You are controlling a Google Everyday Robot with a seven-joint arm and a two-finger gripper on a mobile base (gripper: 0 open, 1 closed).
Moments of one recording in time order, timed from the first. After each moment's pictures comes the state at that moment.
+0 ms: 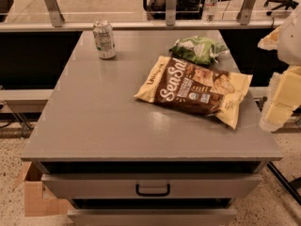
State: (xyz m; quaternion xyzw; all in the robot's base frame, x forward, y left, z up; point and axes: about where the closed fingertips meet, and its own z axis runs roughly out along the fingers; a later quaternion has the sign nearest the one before) arm 0.438 -0.217 0.976 -0.60 0.78 -0.03 0.16
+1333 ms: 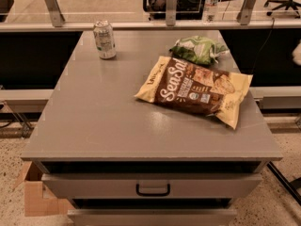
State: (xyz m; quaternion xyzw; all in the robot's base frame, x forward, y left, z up) arm 0.467 -0.241 1.078 -0.53 0.79 0.06 0.30
